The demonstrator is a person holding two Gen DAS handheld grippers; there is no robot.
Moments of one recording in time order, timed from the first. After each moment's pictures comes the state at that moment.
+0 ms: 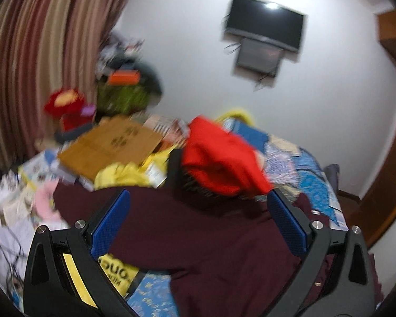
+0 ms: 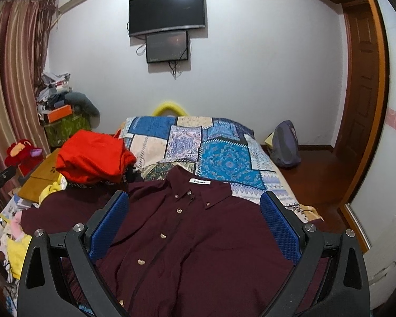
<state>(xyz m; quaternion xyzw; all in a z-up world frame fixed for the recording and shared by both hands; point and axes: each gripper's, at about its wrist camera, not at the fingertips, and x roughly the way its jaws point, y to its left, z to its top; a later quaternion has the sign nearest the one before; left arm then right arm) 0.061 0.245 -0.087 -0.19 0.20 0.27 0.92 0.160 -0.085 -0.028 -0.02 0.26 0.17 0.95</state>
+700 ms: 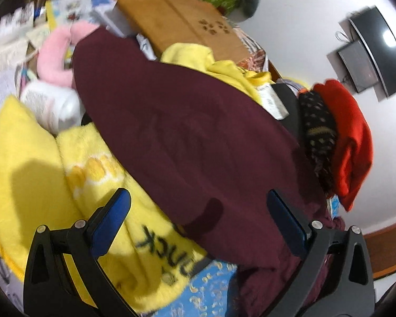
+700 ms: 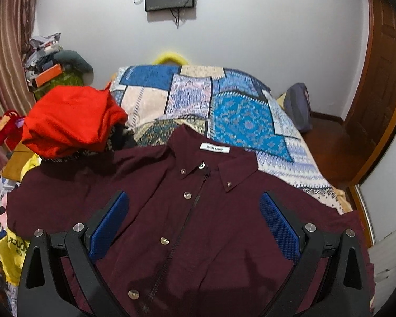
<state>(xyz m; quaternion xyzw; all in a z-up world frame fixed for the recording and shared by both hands) 0.027 0.428 -0.289 -0.50 0.30 0.29 0.76 0.247 -0.030 -0.089 -0.06 0.38 0.18 0.91</state>
